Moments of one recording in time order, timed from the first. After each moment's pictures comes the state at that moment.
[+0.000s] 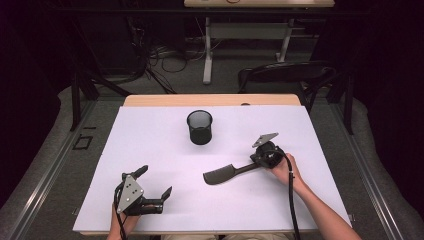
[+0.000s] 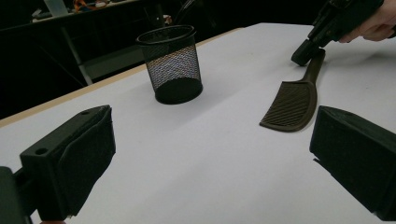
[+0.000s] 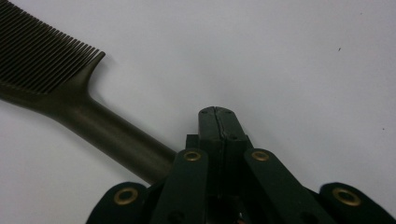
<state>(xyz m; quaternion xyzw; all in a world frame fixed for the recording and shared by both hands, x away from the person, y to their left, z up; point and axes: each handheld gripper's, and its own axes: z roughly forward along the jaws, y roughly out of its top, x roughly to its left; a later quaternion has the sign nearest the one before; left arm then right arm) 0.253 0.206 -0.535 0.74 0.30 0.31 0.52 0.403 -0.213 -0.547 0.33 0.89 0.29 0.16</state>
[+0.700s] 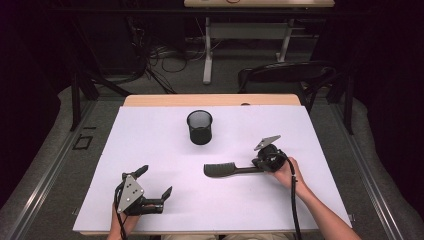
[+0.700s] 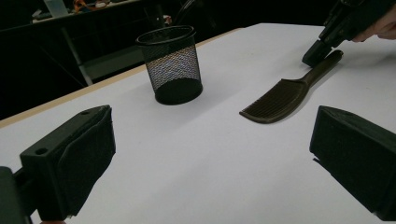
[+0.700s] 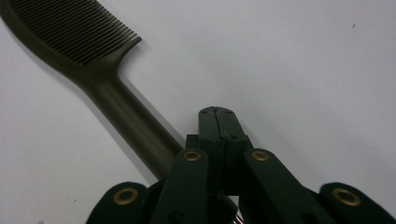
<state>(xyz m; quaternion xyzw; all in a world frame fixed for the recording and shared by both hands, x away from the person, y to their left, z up) 0.253 0.205 -0.535 0.74 0.30 0.31 0.52 0.389 -0.217 -0.544 0.34 0.89 0.28 0.14</state>
